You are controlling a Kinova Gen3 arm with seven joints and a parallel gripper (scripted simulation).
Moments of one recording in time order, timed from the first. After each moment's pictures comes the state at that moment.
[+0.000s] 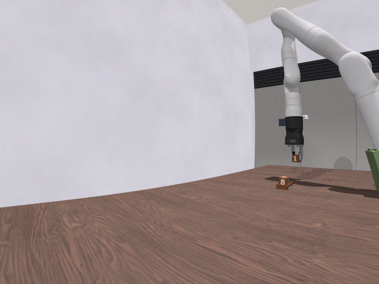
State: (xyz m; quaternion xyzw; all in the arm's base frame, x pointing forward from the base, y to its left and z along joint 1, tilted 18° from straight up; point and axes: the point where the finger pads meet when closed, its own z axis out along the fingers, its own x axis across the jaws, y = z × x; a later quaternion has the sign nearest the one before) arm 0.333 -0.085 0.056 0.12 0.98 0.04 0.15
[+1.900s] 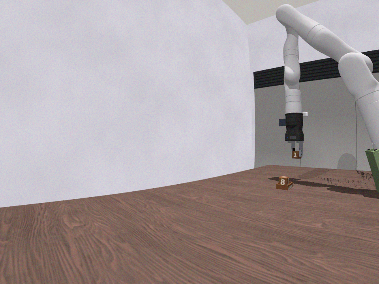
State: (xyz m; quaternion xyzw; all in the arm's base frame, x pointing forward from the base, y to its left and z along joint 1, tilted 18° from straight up) arm 0.329 -0.091 0.071 0.13 0.98 0.03 0.16
